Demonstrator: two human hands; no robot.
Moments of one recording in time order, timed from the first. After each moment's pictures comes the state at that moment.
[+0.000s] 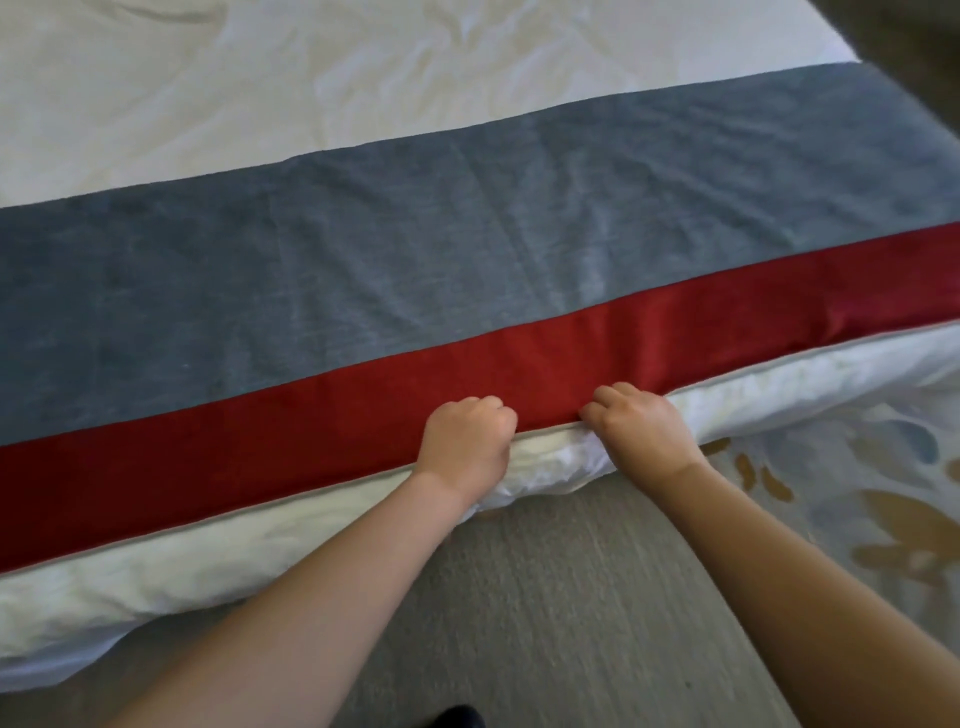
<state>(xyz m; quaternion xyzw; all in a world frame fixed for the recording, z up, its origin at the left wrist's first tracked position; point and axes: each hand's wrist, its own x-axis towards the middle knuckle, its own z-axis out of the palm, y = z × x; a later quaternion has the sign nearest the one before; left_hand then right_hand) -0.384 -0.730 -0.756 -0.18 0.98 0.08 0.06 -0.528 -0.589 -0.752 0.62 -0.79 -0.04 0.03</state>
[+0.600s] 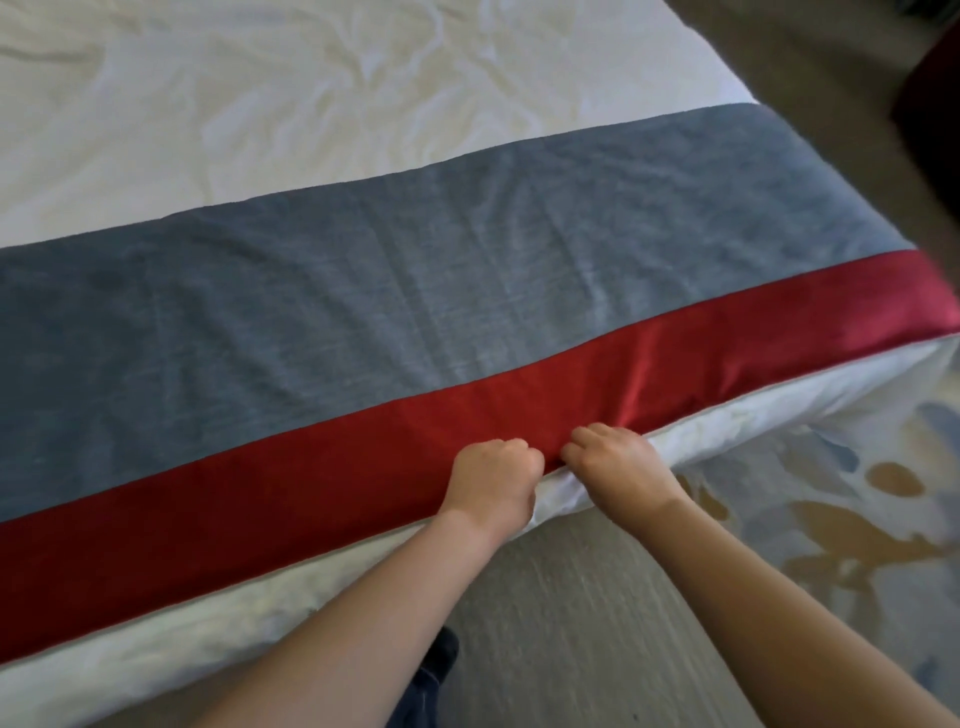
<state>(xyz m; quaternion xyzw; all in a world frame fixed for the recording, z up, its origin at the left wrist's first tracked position) -0.503 -0.666 -0.758 -0.12 0.98 0.14 0.08 -0.614 -0.547 -0.746 0.63 -0.78 -0.04 -0.02</state>
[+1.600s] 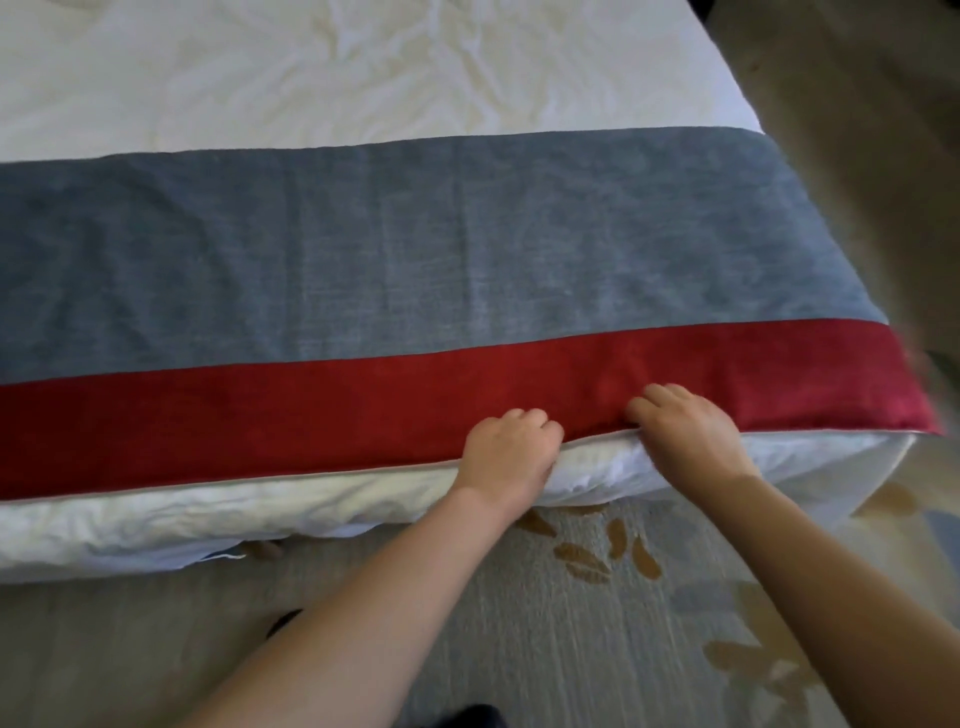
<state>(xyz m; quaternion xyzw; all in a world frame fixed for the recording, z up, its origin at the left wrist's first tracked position) -0.679 -0.524 -0.757 -0.22 0.97 0.14 0.02 -0.847 -0.410 -0.753 0.58 -0.82 -0.03 -0.04</state>
